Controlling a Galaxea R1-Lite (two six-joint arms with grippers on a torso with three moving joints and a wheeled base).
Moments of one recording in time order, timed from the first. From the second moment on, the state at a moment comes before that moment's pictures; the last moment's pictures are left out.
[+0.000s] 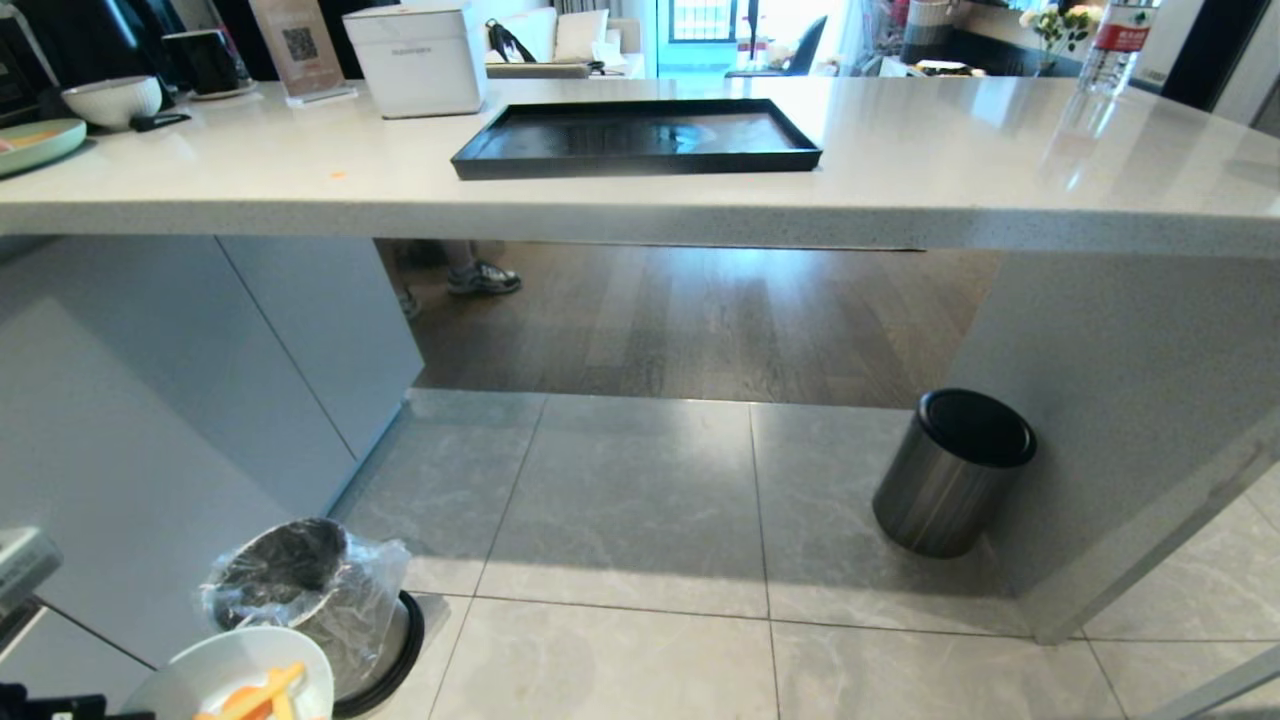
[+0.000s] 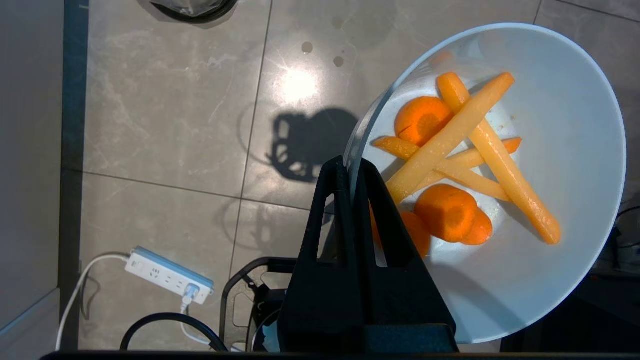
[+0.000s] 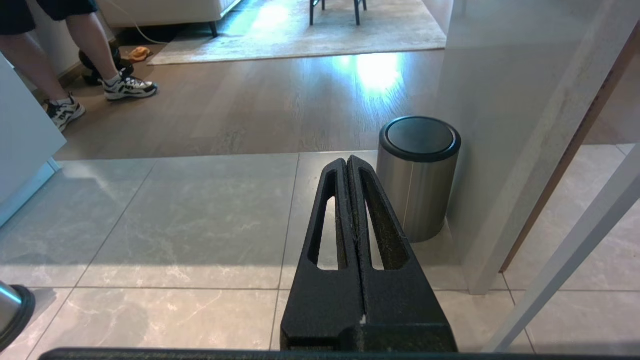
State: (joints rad) left arm 0.14 1.00 -0.60 0.57 -0.11 -0.02; right arm 0.00 0.00 0.00 -0.12 -0.04 0.05
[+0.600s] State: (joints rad) left arm 0.14 0.99 -0.60 0.57 -0.11 -0.02; right arm 0.00 0.00 0.00 -0.12 -0.04 0.05
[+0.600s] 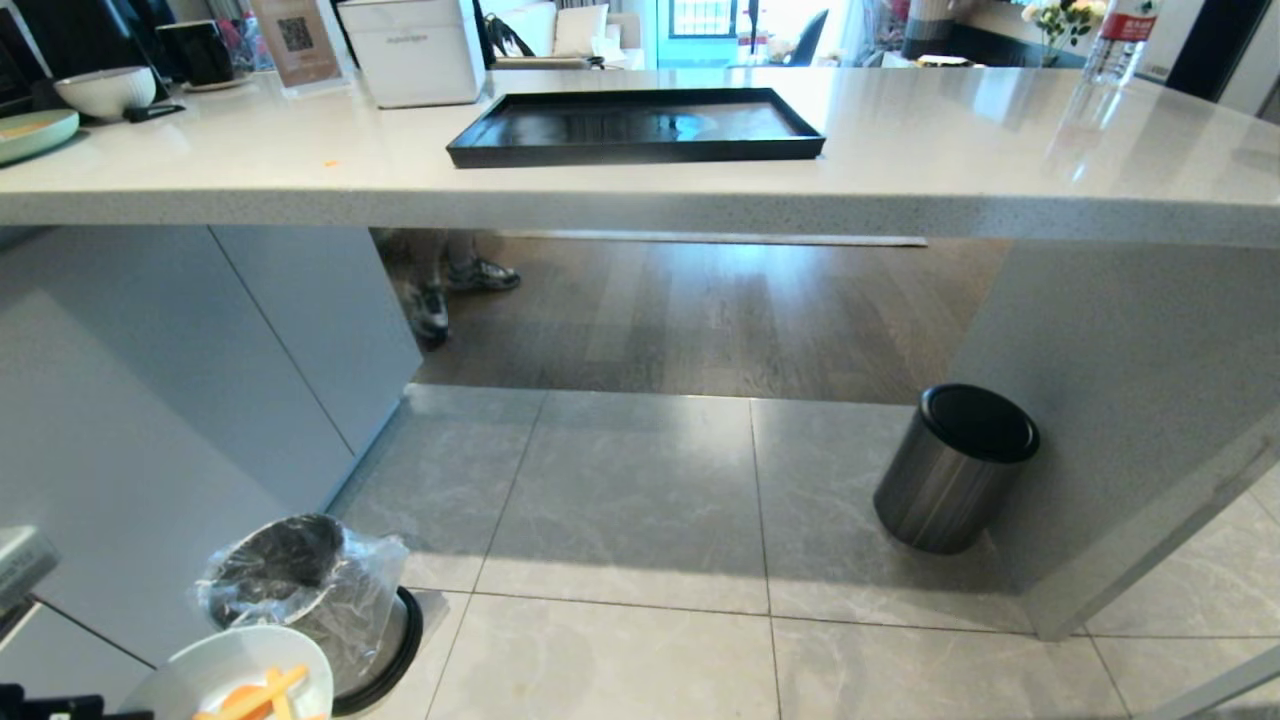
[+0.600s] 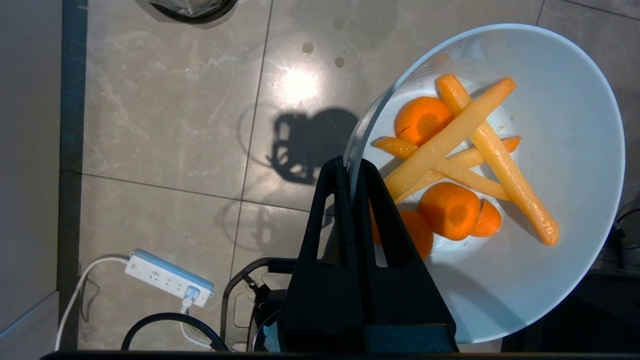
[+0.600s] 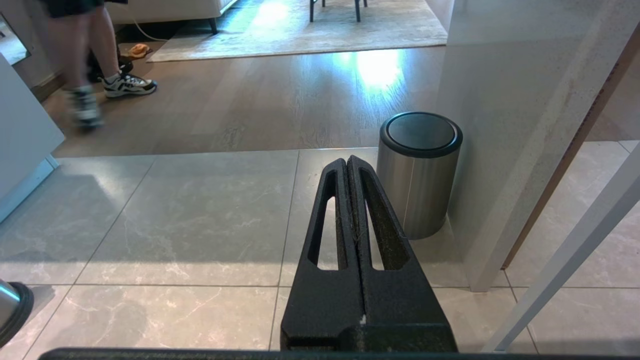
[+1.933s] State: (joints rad) left arm 0.12 0.98 -0.59 0.56 -0.11 -0.01; right arm 0.00 0.00 0.00 -0.12 -0.04 0.05
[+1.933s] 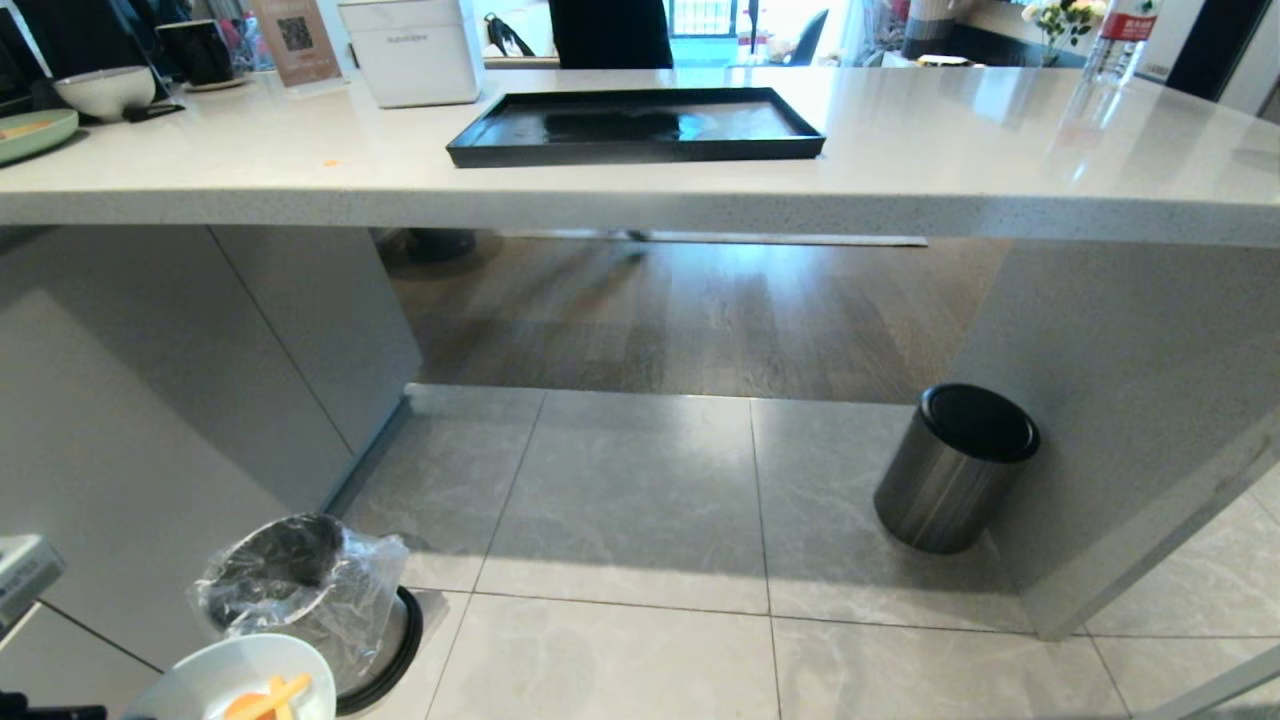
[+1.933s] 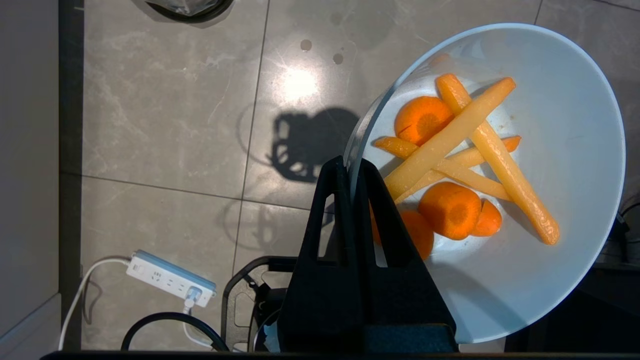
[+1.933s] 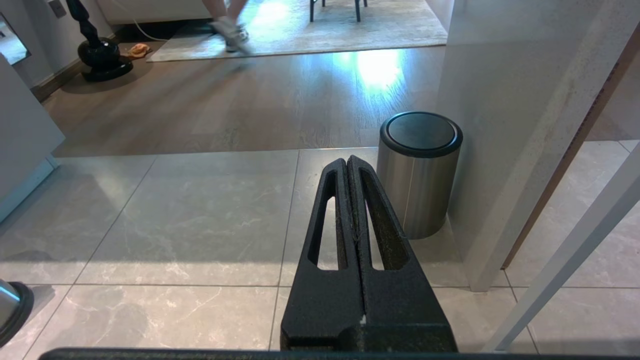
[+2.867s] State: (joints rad) left arm 0.13 0.99 -0.60 0.56 -0.11 -0.02; right arm 0.00 0.00 0.00 -0.12 -0.04 0.05
